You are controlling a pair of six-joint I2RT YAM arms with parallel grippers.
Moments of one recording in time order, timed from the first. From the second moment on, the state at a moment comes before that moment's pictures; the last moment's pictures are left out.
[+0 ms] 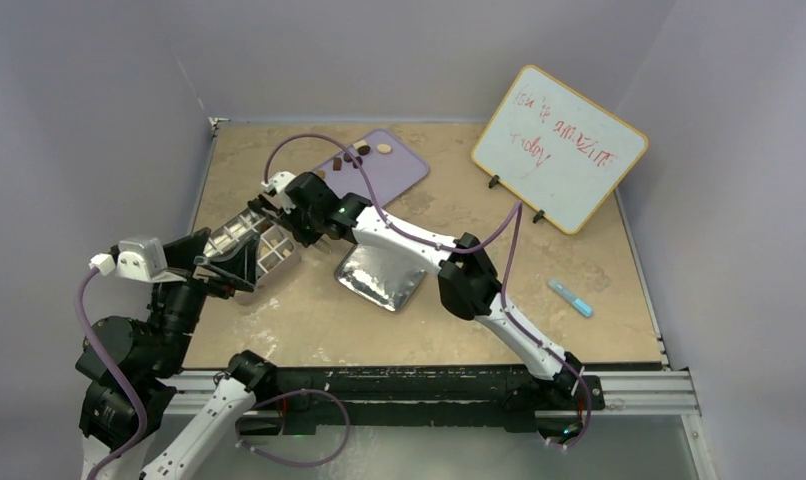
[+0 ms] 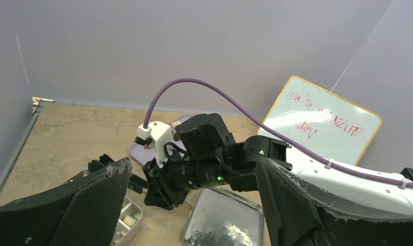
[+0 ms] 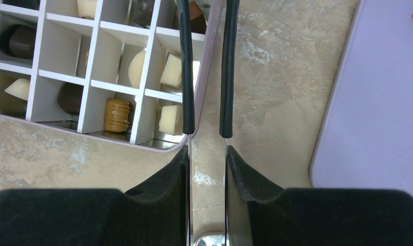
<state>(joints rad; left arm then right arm) -0.48 0.28 1.04 -0.56 -0.27 -0.22 1.01 2.53 2.42 -0.60 -0.02 0.06</state>
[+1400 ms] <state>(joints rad) -0.48 0.28 1.01 -0.56 -0.27 -0.23 1.02 2.55 2.36 -0.47 0.02 -0.05</state>
